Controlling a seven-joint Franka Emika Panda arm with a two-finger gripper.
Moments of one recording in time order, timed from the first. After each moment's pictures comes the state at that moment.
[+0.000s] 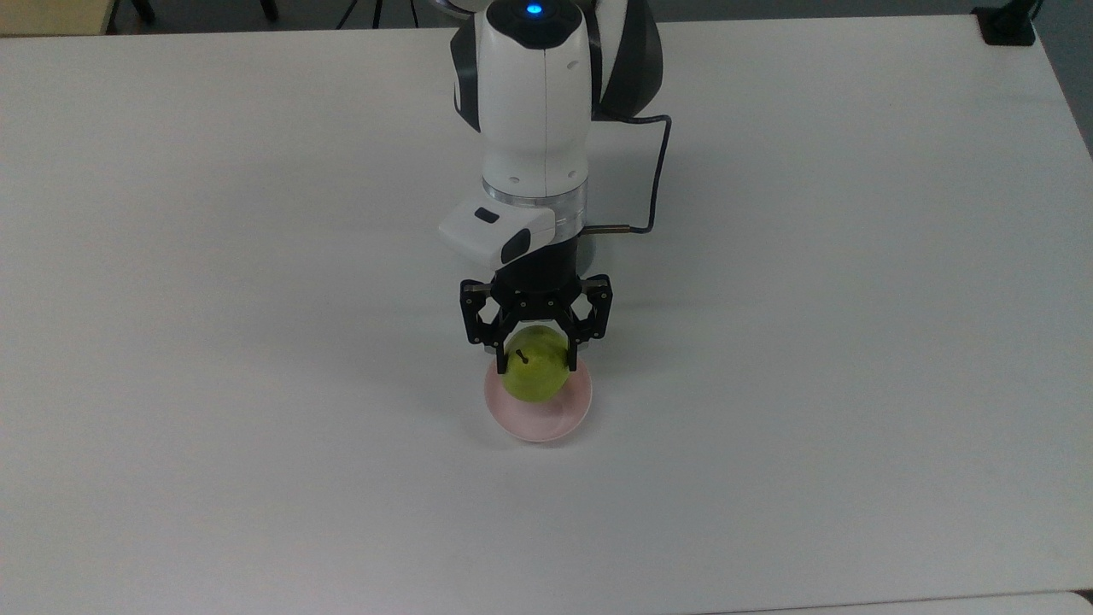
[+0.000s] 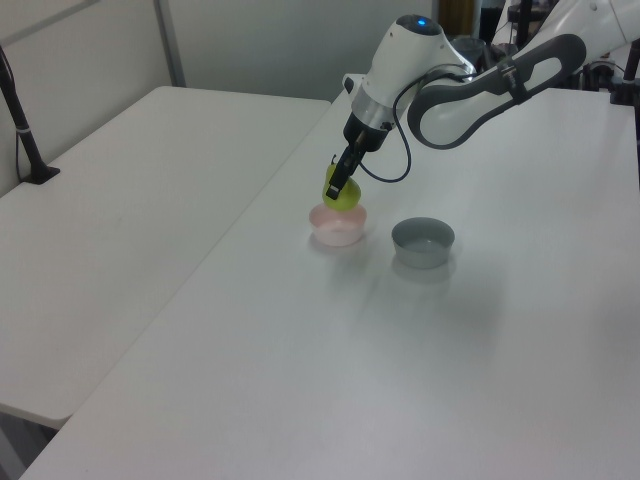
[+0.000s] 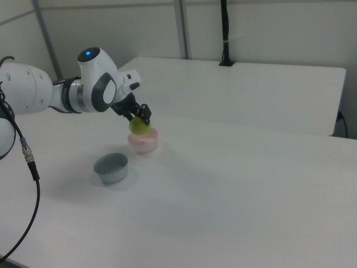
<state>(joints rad) 0.14 0.49 0.02 -1.61 -0.11 2.57 0.14</state>
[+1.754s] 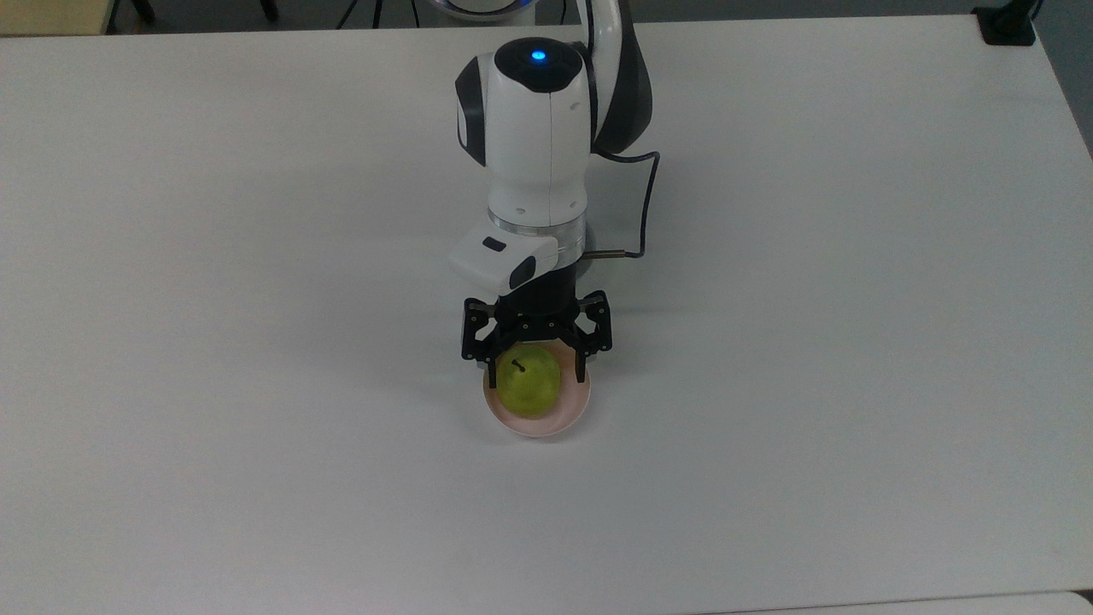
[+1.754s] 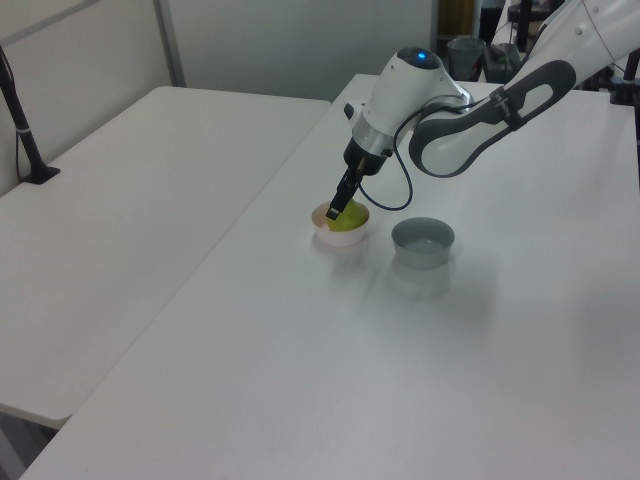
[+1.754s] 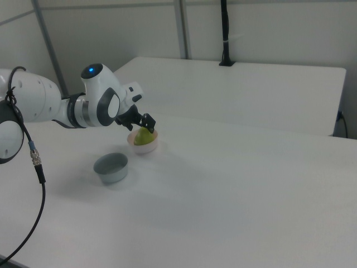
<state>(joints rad) 0.14 0.55 0.01 -1.65 -0.15 2.68 0.14</state>
